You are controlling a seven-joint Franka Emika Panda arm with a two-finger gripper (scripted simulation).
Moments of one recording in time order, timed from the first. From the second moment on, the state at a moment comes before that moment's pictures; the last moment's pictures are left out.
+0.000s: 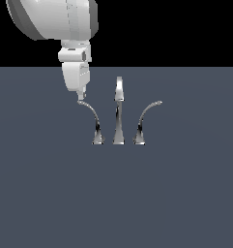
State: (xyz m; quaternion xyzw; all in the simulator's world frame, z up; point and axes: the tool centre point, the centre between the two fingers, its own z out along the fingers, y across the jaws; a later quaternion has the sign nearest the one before) arm 0.062 0.125 0.188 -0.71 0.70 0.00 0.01
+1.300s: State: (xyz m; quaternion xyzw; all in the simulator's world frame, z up) arm 0.042 0.130 0.180 -0.69 0.72 -0.01 0.01
